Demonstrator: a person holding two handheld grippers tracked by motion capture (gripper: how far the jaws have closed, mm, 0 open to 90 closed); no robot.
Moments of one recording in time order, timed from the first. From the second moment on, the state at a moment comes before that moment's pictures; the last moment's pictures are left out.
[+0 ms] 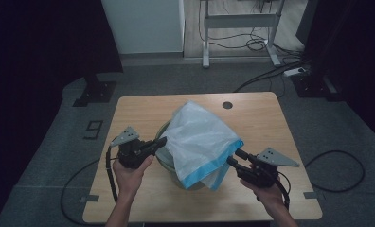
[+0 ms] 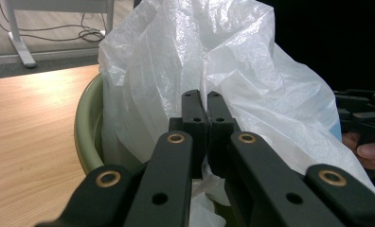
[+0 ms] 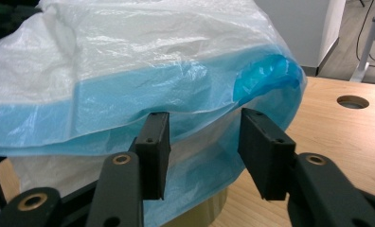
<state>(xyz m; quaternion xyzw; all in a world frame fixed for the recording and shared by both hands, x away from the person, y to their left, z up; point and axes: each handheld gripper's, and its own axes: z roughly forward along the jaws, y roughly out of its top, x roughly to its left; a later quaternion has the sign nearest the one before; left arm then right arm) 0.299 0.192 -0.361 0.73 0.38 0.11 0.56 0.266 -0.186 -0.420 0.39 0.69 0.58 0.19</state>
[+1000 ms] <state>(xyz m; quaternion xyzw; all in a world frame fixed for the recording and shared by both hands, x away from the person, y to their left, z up) 0.280 0.189 -0.346 0.75 0.35 0.14 0.55 0.281 -0.190 -0.393 0.39 0.66 0.61 0.21</state>
